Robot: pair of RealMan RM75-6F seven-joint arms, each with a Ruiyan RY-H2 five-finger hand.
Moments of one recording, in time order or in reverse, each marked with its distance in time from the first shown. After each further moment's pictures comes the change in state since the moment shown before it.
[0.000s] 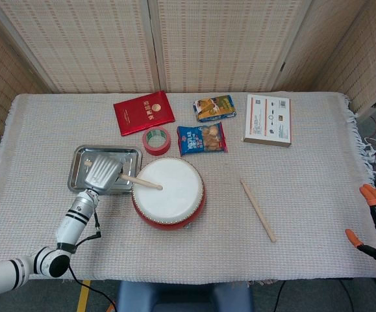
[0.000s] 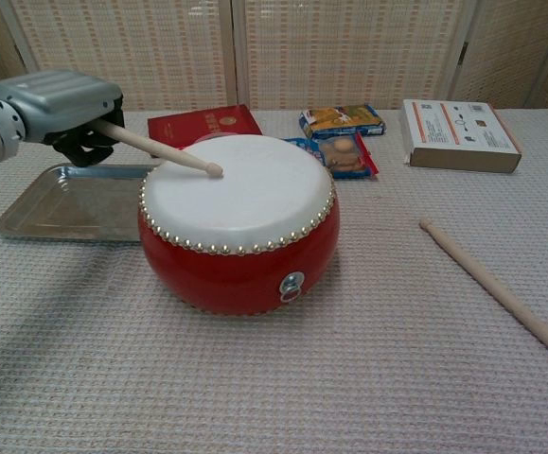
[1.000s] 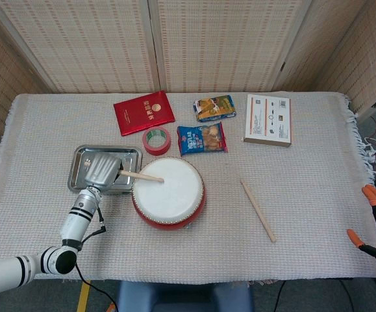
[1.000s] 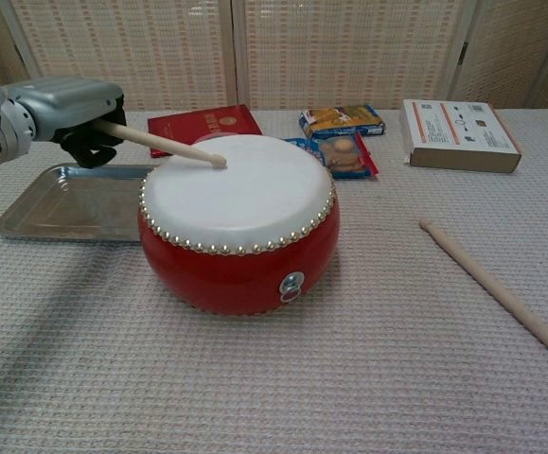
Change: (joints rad) left arm -0.033 -0.006 -0.031 -0.046 -0.169 0.029 -0.065; right arm 0.000 -0.011 -0.001 0.029 0.014 -0.007 0.030
